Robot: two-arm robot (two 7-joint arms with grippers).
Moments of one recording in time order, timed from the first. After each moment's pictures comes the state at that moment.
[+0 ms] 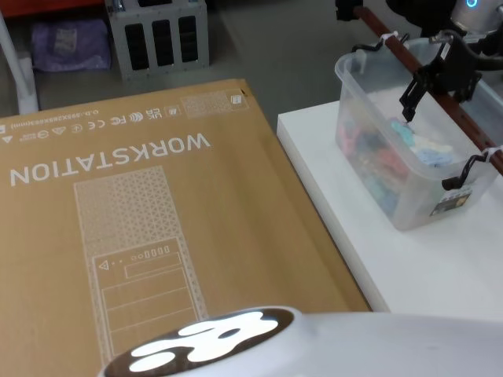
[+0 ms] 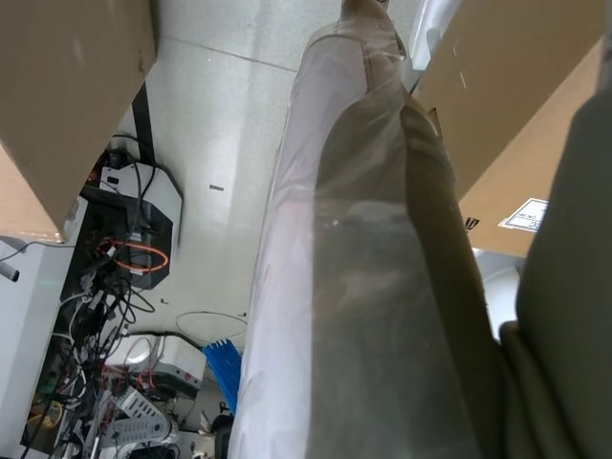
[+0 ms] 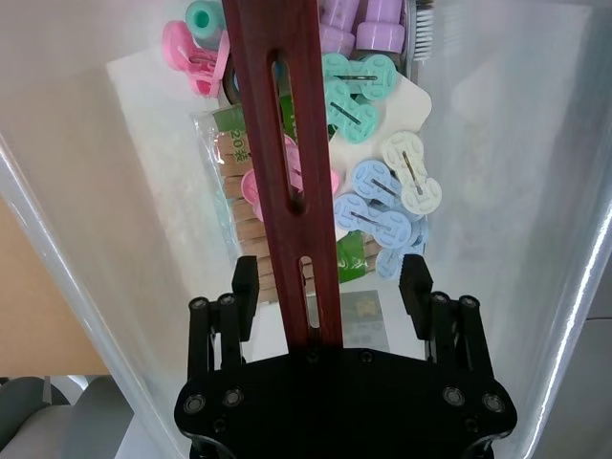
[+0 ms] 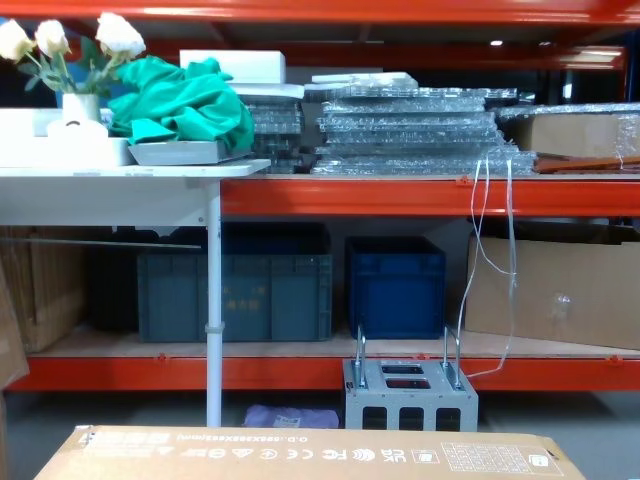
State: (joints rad) left arm -1.47 0.98 1.56 -0.90 0.05 0.15 -1.47; right arm 1.16 0.88 -1.08 -1.04 -0.24 0.17 1.56
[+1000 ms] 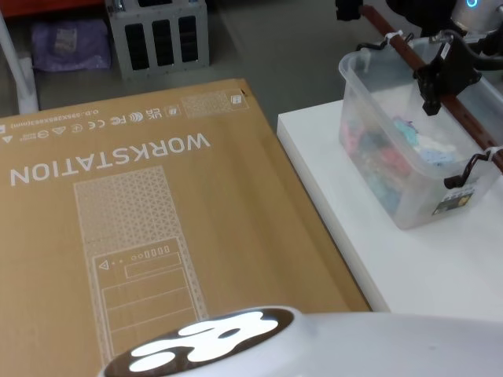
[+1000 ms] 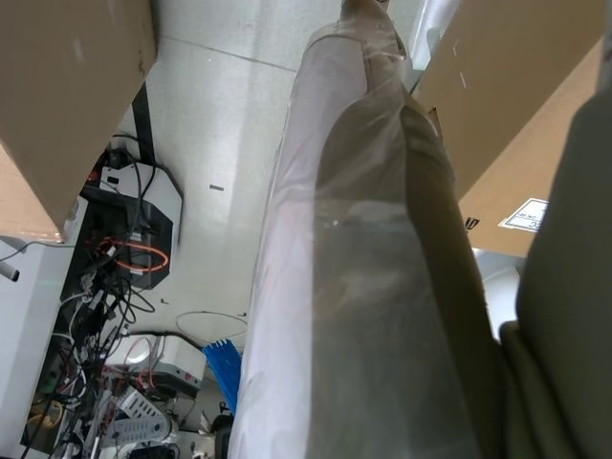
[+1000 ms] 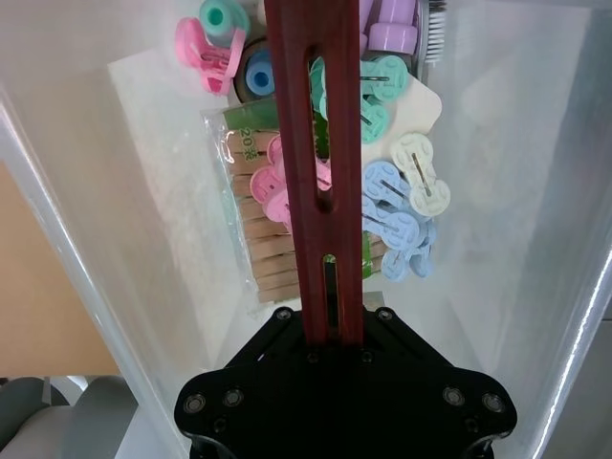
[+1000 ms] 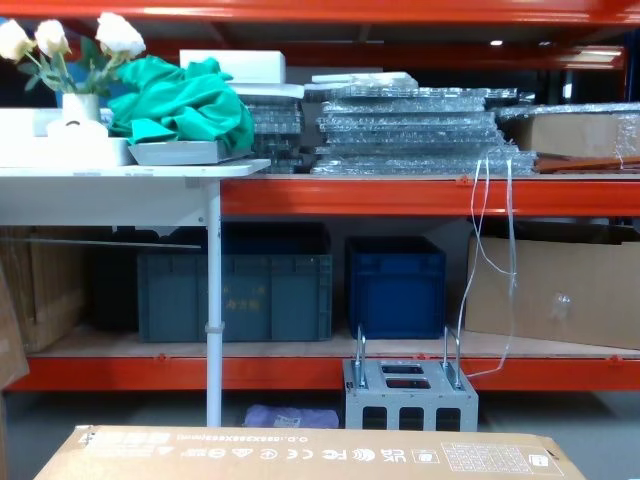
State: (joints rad) left arm -1.47 0.98 1.56 -0.90 0.05 0.15 -1.47; right arm 1.16 0.89 -1.08 -1.04 -0.24 0.17 1.56
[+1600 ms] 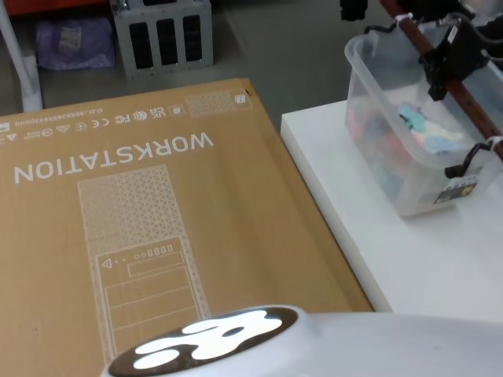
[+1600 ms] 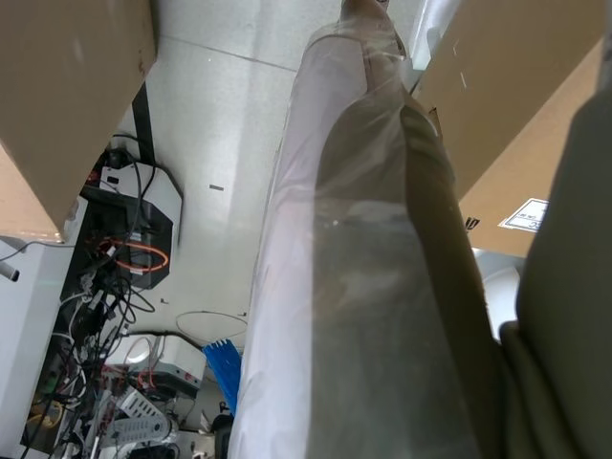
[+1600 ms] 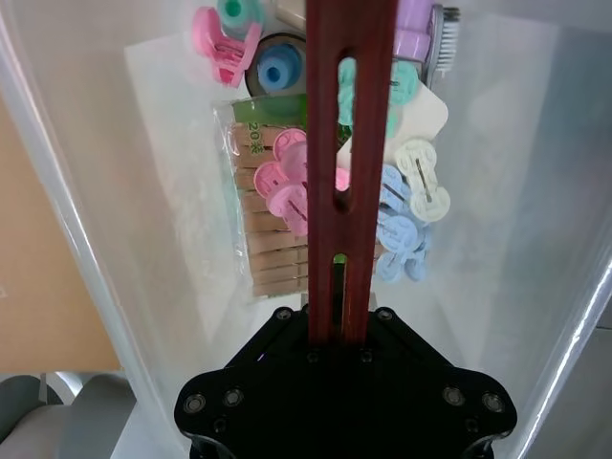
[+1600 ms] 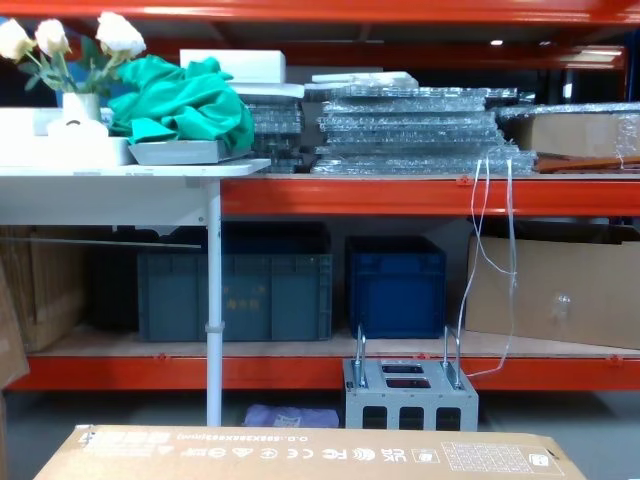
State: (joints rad) left arm -1.47 0.98 1.56 -0.90 0.05 0.15 -1.47; right arm 1.20 0.90 -1.09 -1.10 -0.25 0.18 1.58
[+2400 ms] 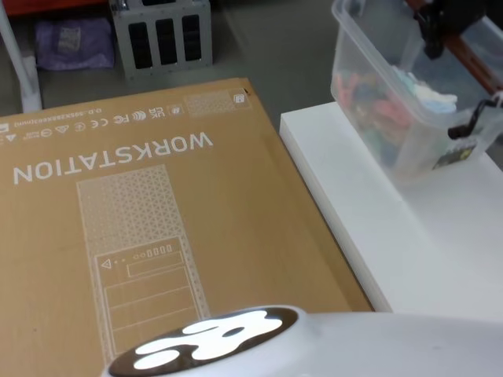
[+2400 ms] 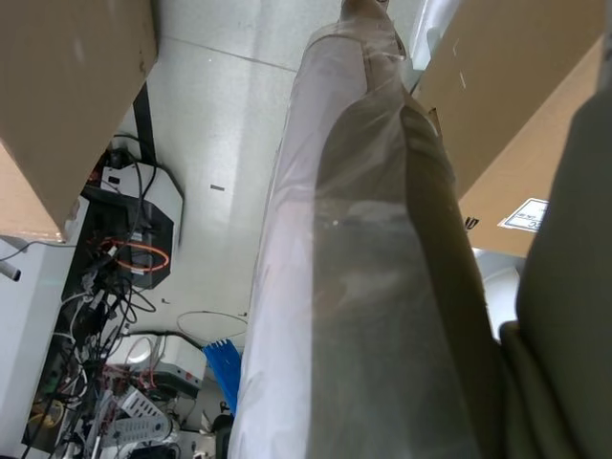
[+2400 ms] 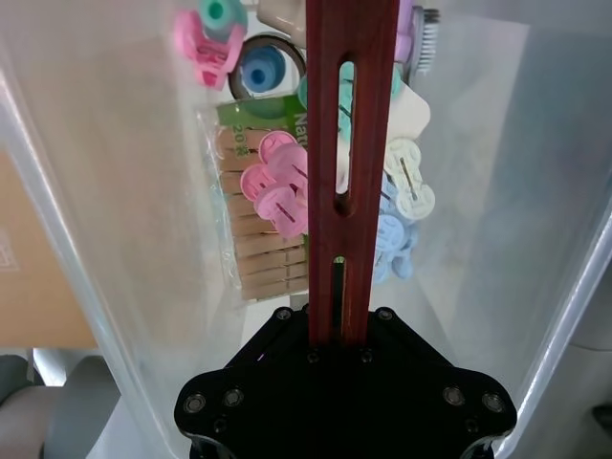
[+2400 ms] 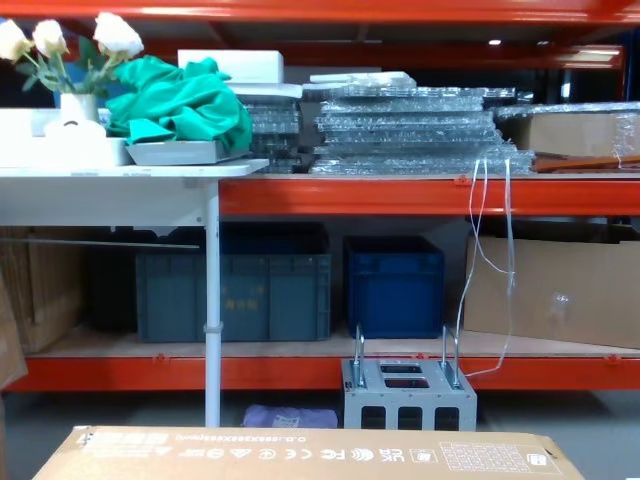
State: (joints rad) left arm -1.47 0.98 1.56 -0.90 0.05 0.15 -1.47; right arm 1.35 0.87 -1.13 -1.12 -0.27 0.15 1.66
